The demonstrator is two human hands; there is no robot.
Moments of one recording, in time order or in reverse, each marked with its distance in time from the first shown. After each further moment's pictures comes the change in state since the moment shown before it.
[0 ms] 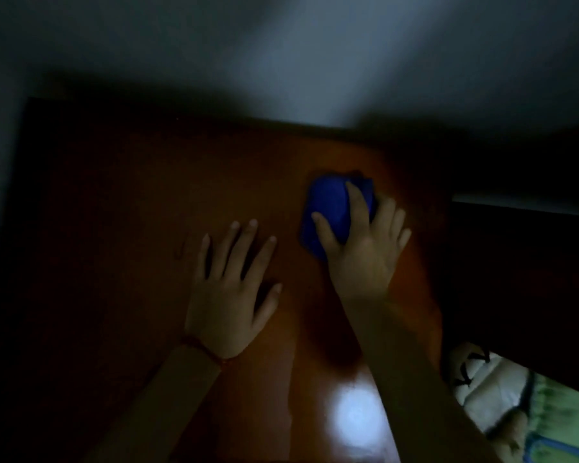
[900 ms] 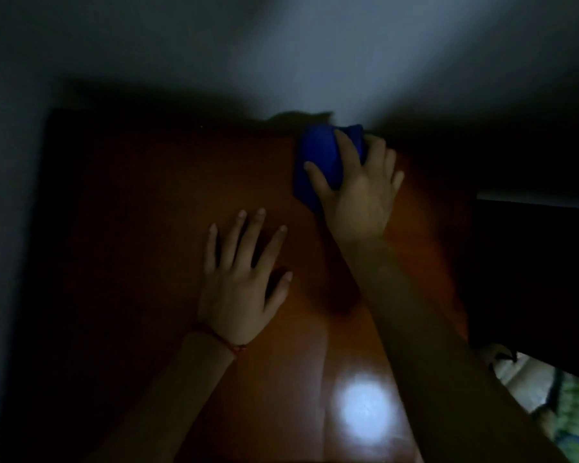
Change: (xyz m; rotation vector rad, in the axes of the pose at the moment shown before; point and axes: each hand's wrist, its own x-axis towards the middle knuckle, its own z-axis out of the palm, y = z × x) left_hand 0.014 -0.025 -0.007 -0.011 -0.032 -0.007; right_hand 0.061 -0.047 0.018 0.021 -0.049 -0.049
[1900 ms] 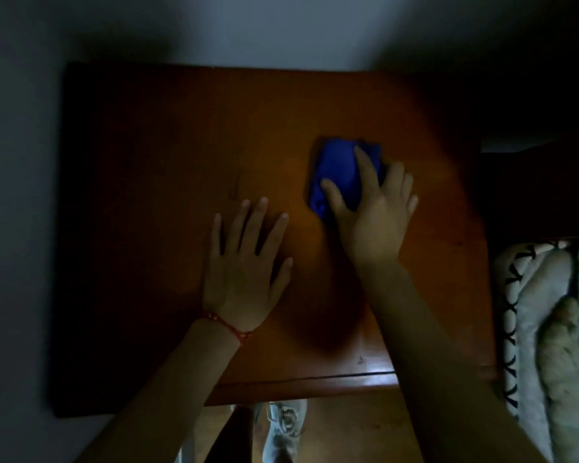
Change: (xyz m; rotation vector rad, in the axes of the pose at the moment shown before) left_hand -0.076 -0.018 -0.001 0.056 -0.040 0.095; right_hand -0.127 -0.003 -0.004 -0.013 0.070 0.166
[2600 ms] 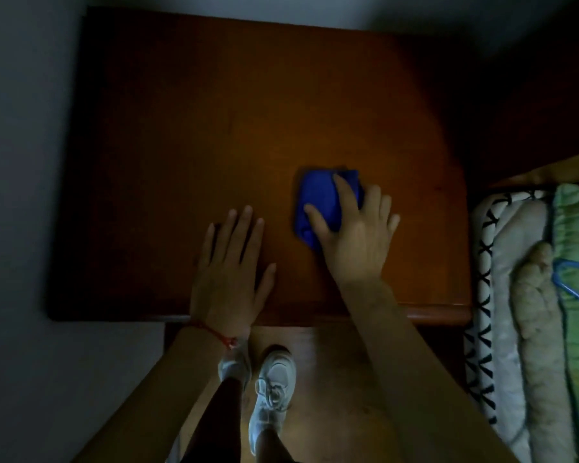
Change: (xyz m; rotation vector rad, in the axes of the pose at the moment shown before) left_hand -0.093 0.035 0.013 -0.050 0.085 -0.062; right_hand -0.099 0.025 -0.016 -0.073 0.021 -0.123
